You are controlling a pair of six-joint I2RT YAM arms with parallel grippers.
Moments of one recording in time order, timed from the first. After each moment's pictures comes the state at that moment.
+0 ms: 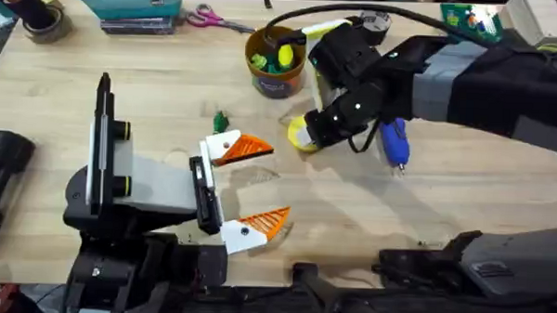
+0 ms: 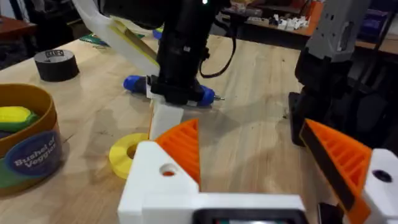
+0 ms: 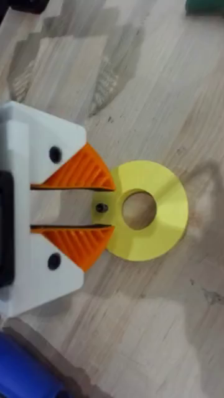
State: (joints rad) left arm -0.04 0.01 0.01 -0.14 1.24 0.03; right arm 0.65 1.61 1.04 -0.72 -0.07 0.23
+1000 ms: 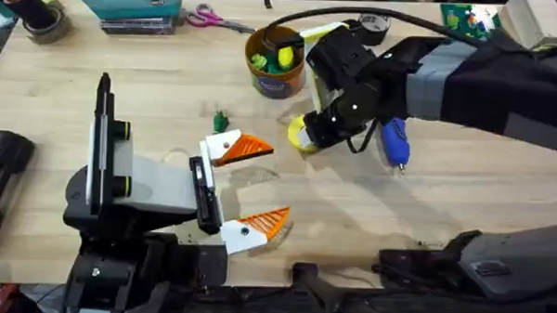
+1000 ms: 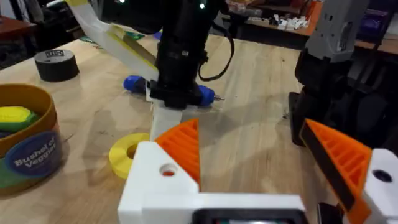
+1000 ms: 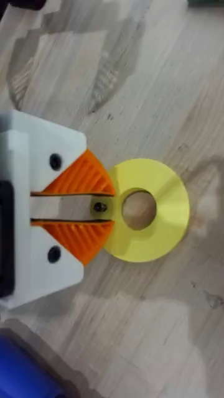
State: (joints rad) left arm -0.04 0.01 0.01 -0.14 1.24 0.03; right arm 0.65 1.63 1.04 -0.72 -0.07 0.23
